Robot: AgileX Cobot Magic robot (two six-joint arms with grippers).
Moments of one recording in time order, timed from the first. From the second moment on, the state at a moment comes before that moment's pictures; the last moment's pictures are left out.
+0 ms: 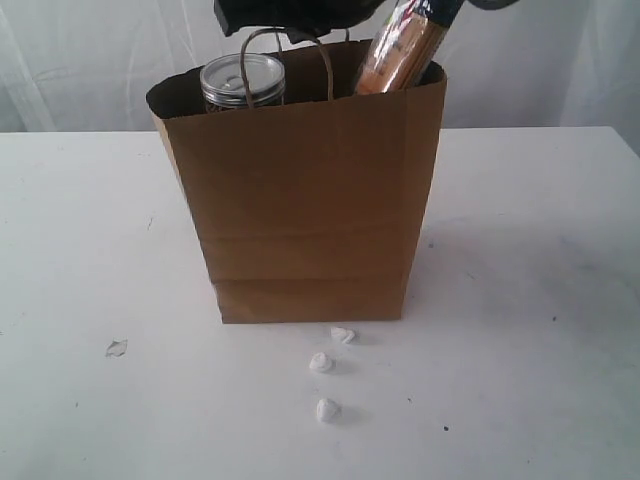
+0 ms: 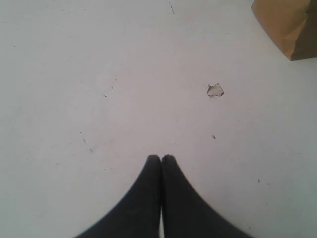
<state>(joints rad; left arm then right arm) -0.11 0.00 0.02 -0.11 0.52 0.18 0.70 1.74 -1.82 -0.29 0.86 0.23</state>
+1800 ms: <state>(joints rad) -0.11 0.00 0.02 -0.11 0.52 0.18 0.82 1.78 -1.06 -0.05 0.60 0.25</state>
